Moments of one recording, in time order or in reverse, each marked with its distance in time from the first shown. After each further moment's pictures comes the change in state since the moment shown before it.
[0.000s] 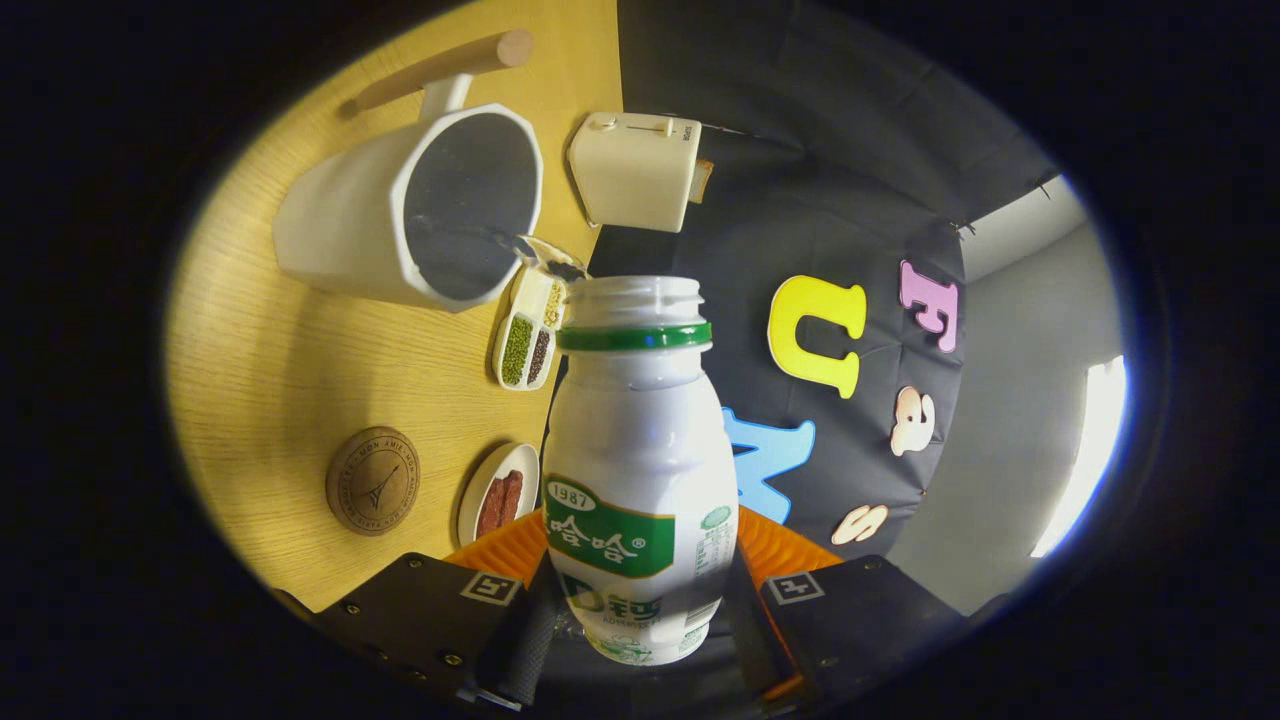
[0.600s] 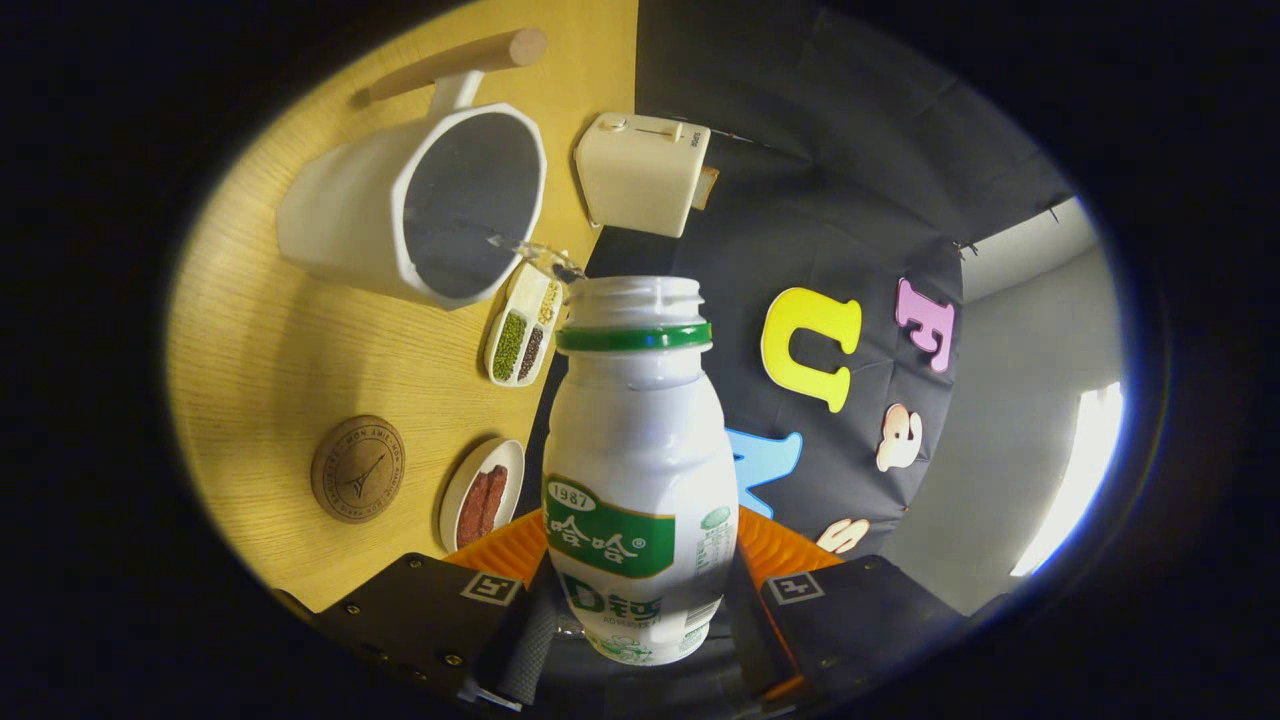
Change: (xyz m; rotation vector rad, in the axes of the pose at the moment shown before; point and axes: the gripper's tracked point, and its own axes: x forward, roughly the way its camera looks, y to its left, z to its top) arm 0.000 -0.009 0.004 -0.076 -0.009 -0.026
